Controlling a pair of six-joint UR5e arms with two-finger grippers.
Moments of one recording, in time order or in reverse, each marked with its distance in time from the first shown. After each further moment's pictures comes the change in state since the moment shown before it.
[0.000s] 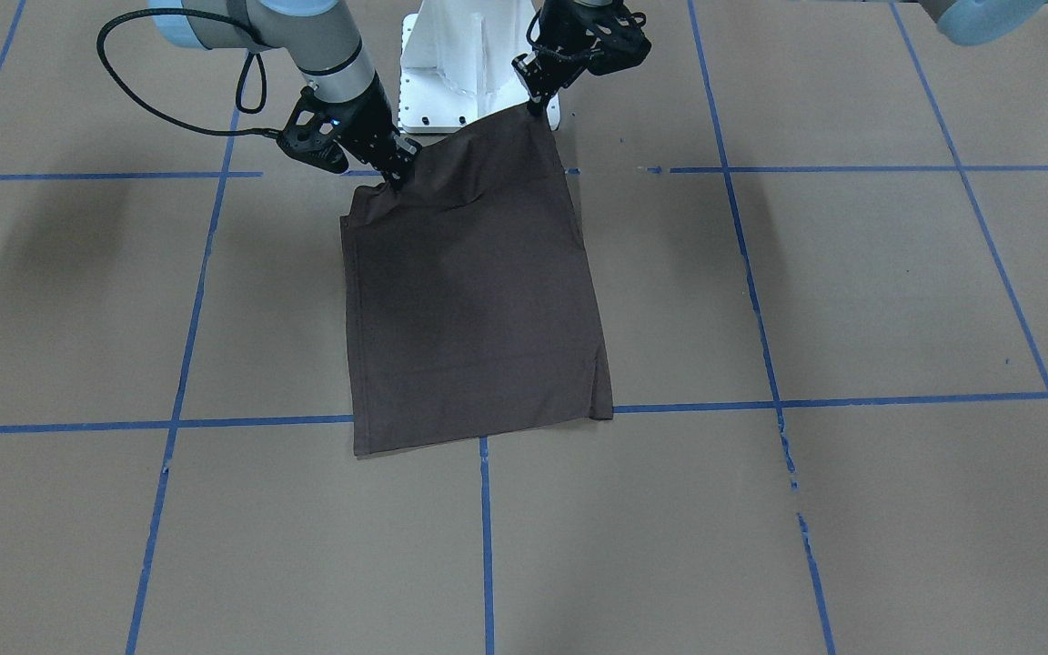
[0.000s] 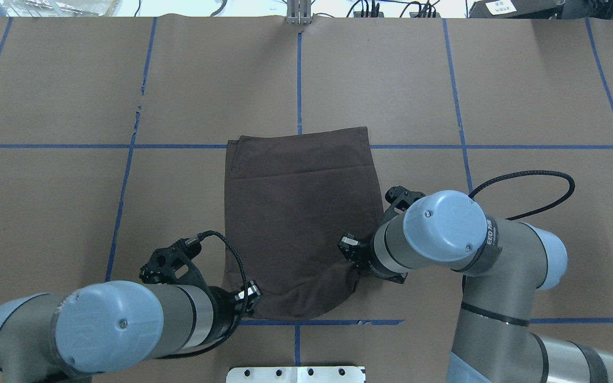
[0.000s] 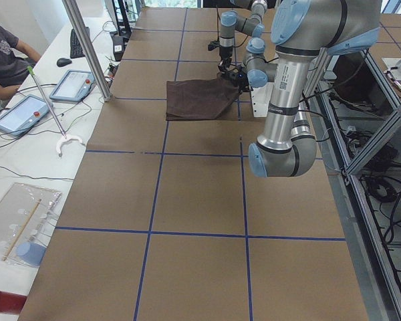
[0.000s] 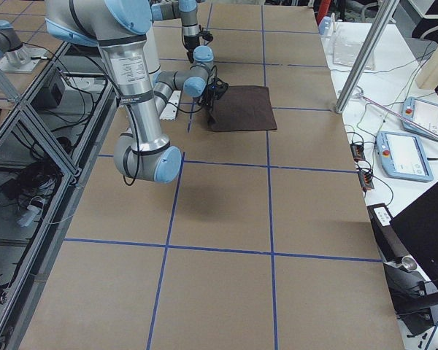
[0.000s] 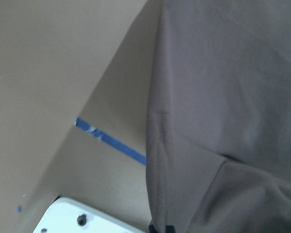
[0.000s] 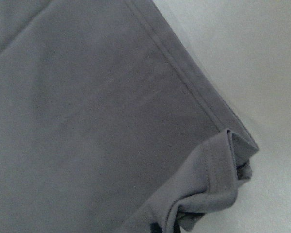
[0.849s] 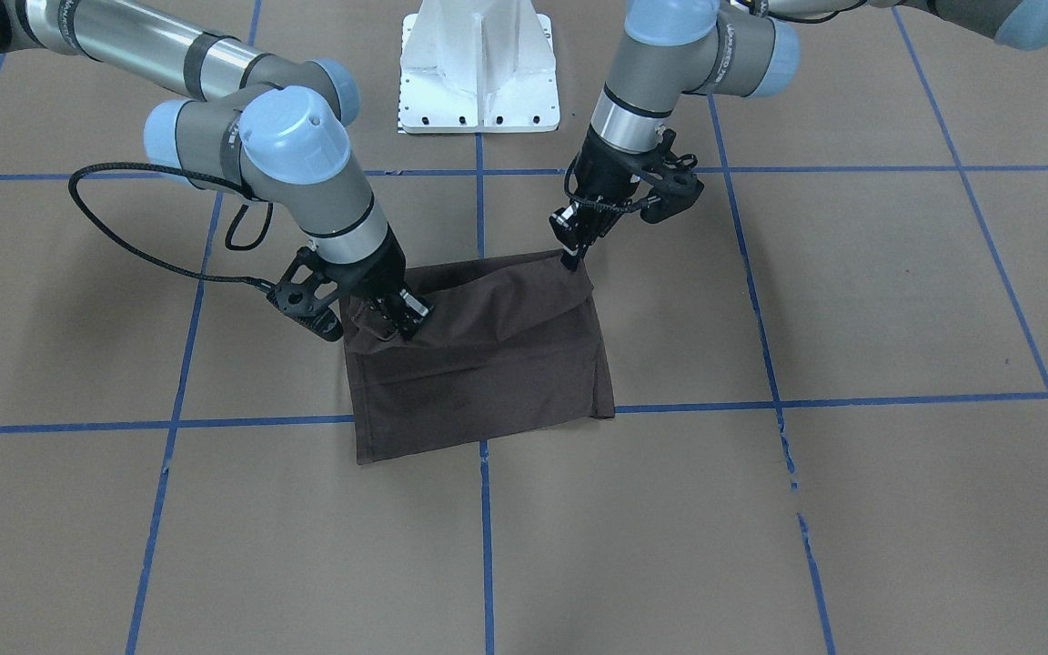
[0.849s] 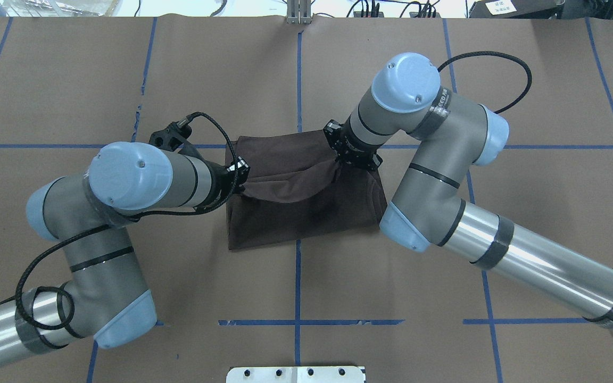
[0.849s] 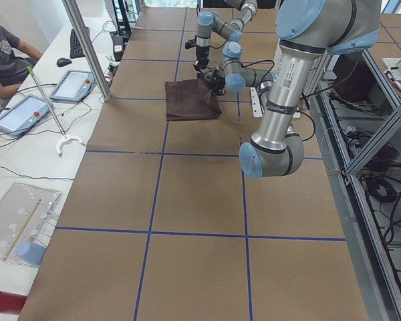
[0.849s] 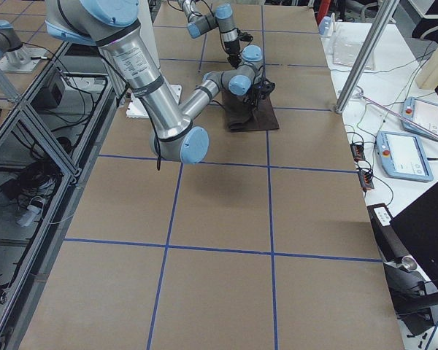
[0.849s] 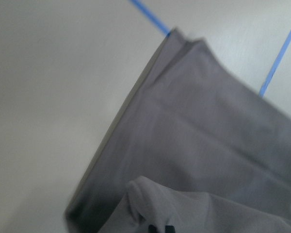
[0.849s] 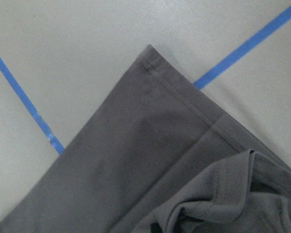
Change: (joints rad) left arm -0.324 -0.115 0.365 -0.251 -0.071 0.089; right arm 0.273 0.304 -0.485 0.140 0.129 -0.031
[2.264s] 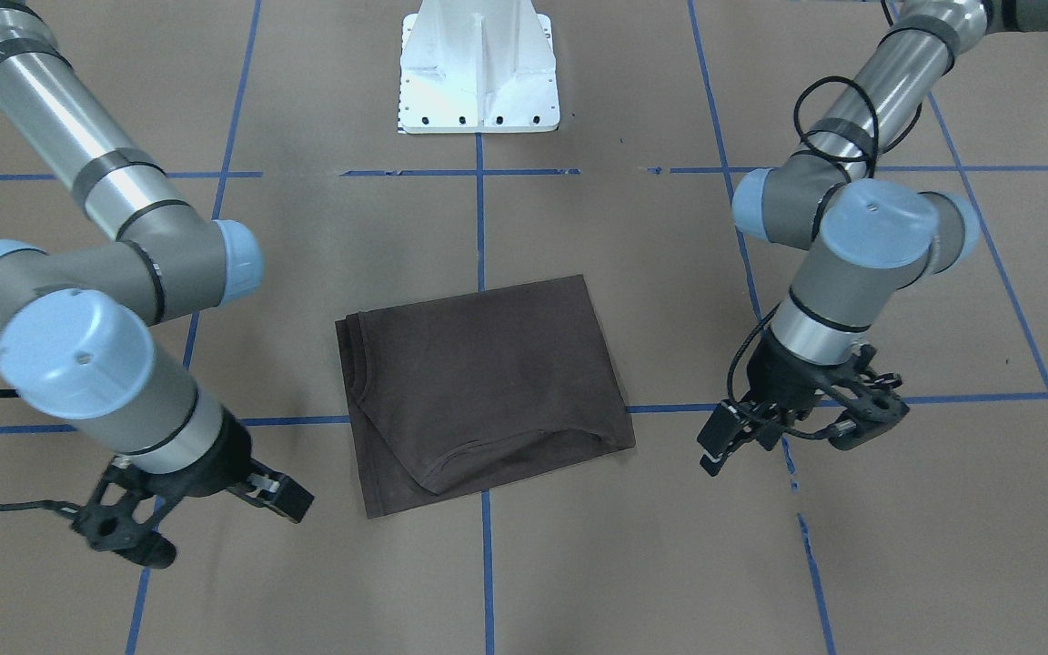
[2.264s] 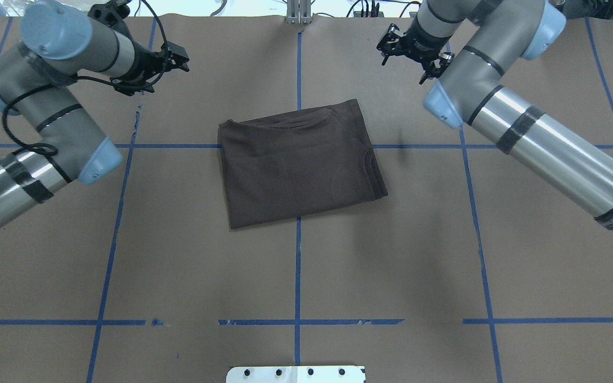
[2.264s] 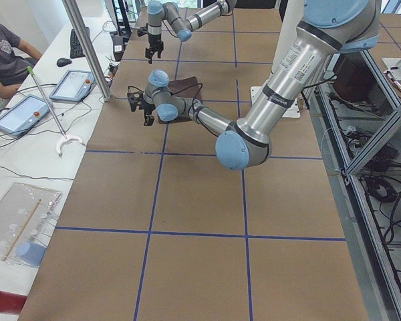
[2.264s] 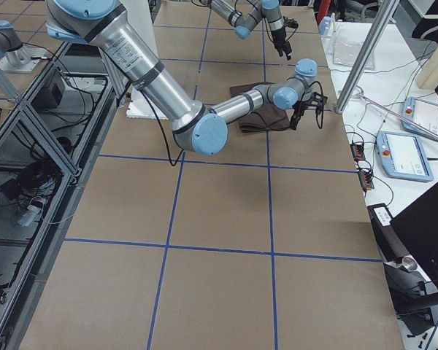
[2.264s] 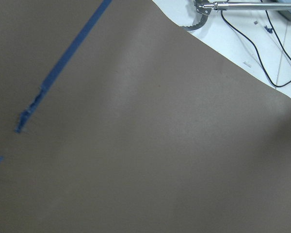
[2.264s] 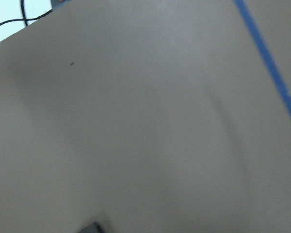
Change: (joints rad) left arm -0.407 -0.009 0.394 -0.334 -0.260 0.557; right arm 0.327 0.042 -0.301 0.062 0.173 -0.576
